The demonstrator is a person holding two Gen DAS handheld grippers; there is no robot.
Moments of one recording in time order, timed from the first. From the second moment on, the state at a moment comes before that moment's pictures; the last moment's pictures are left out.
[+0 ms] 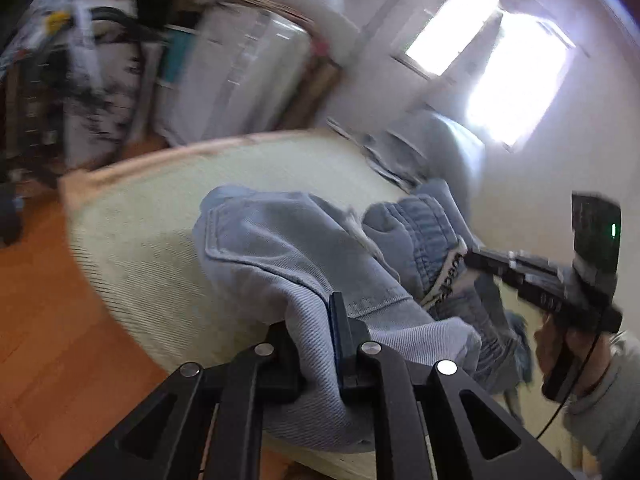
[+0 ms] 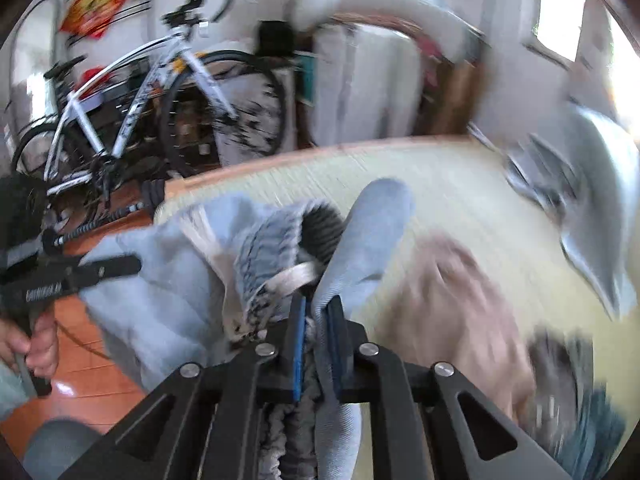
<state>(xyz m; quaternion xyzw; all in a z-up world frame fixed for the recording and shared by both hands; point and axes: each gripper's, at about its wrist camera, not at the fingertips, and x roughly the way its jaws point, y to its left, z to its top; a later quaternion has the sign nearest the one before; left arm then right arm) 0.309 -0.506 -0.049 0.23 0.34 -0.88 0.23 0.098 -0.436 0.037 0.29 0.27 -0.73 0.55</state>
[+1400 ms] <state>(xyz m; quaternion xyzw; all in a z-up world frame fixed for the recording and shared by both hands) 0.369 -0.610 -0.079 0.24 0.46 -0.83 0.21 -0.034 -0.565 -0.138 0.58 0.21 -0.56 0.56</state>
